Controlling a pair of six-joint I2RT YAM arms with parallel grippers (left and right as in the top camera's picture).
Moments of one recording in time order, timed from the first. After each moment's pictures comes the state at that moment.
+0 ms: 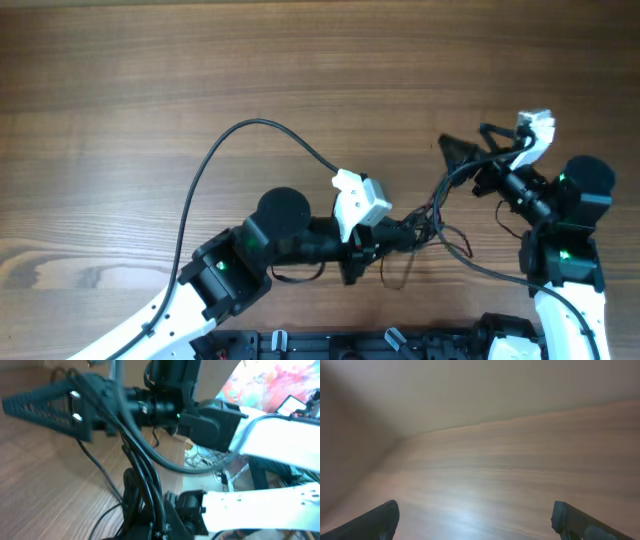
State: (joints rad) left arm -0.90 1.03 0.79 0.03 0.57 -0.34; right arm -0.17 0.89 0.56 0.02 -0.65 0.26
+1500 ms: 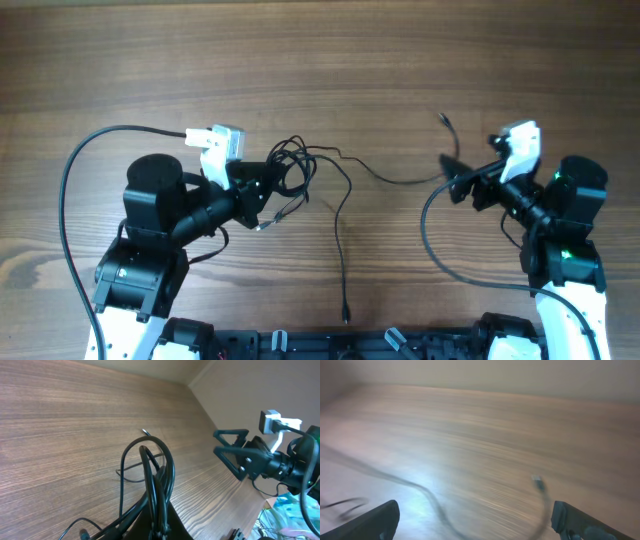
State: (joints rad) left arm -0.21 0.83 0.79 -0.42 0.63 -0.36; right arm -0.18 0.89 0.56 -0.16 -0.68 -0.16
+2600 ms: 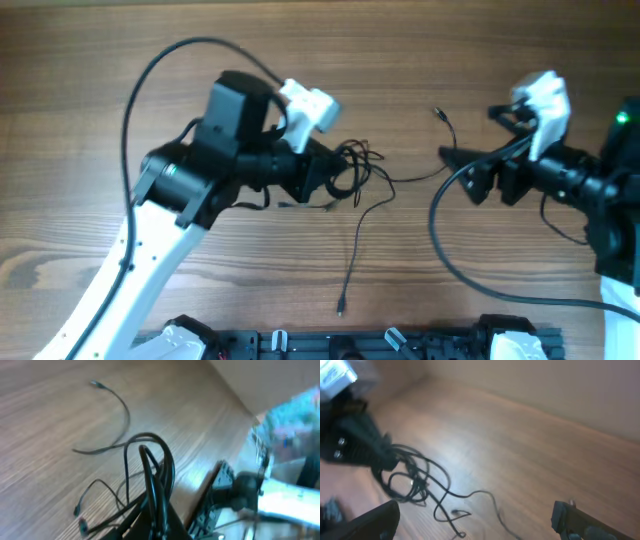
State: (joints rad) left arm -0.51 1.32 1.39 -0.92 0.61 -0.04; right arm -0.07 1.05 1.37 -1.03 -0.75 -0.38
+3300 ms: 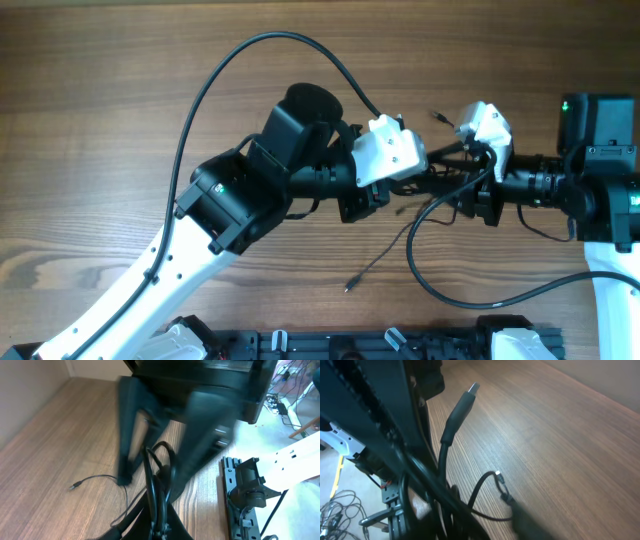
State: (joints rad) left arm -0.77 1.34 1.44 -0.66 0.59 0.32; right arm 0.01 1.15 1.37 -1.25 -0.96 -0.73
